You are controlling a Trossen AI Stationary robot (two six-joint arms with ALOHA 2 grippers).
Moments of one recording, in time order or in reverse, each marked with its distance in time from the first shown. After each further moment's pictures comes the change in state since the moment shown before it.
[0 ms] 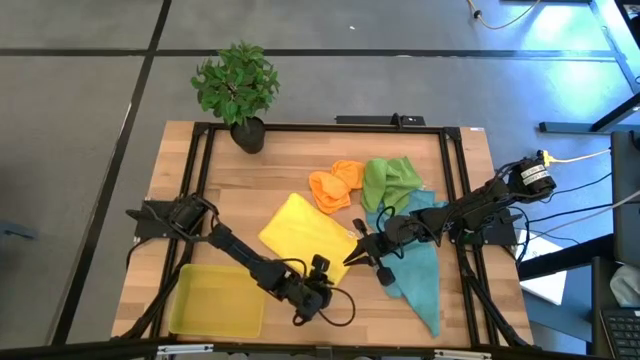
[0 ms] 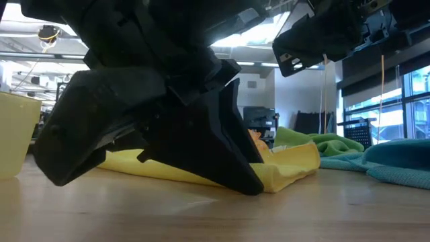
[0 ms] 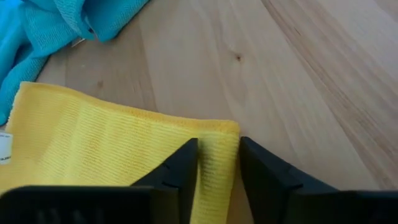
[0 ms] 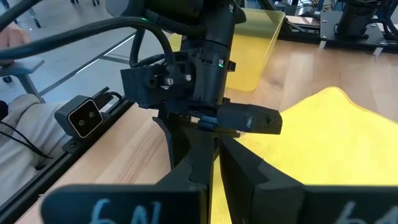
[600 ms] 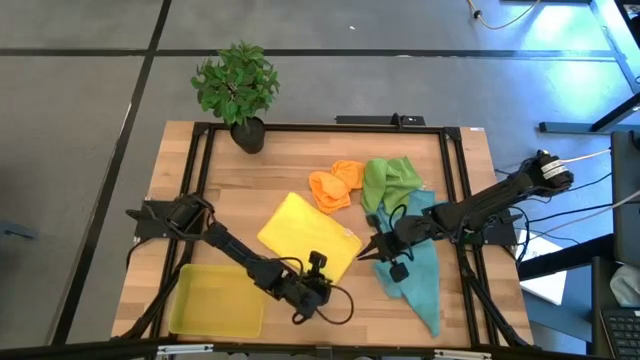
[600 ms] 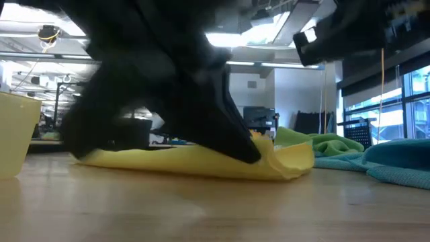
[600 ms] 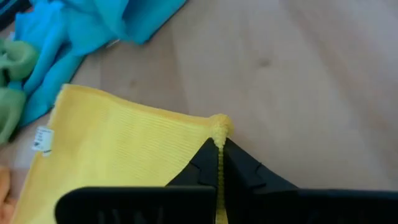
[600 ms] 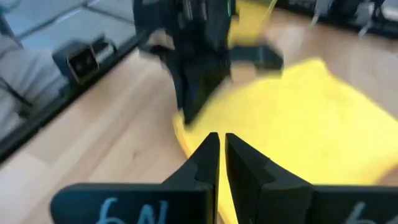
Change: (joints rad) left arm -0.020 -0.048 -0.007 0.015 -0.069 -0.024; right arm 0.033 -0.200 -0.024 -0.338 0.104 -0.129
